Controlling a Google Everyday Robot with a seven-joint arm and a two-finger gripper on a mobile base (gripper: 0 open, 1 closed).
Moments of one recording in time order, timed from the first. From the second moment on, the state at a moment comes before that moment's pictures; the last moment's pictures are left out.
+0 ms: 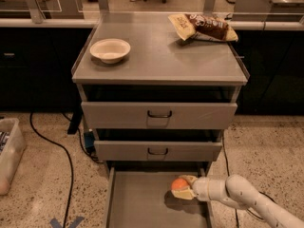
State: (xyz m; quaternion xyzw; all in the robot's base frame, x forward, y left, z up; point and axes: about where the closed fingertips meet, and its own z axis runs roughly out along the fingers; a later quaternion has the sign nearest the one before) arm 0.545 -0.143 0.334 -0.37 0.78 0.33 0.38
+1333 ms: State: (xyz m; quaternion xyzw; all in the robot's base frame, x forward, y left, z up) arm 0.586 -0.148 0.571 -0.40 0.71 0.37 0.44
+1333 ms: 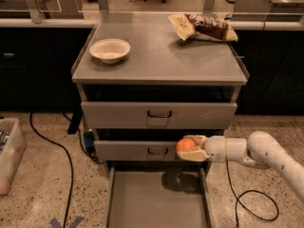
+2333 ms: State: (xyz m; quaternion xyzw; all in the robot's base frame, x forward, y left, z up) arm 0.583 -0.147 0.628 -0.43 0.69 0.38 0.45
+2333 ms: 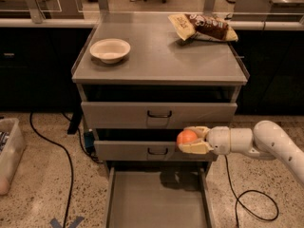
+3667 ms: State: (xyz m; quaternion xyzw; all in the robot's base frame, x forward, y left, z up) arm 0.633 -0.152 0.757 -0.45 0.68 0.33 0.48
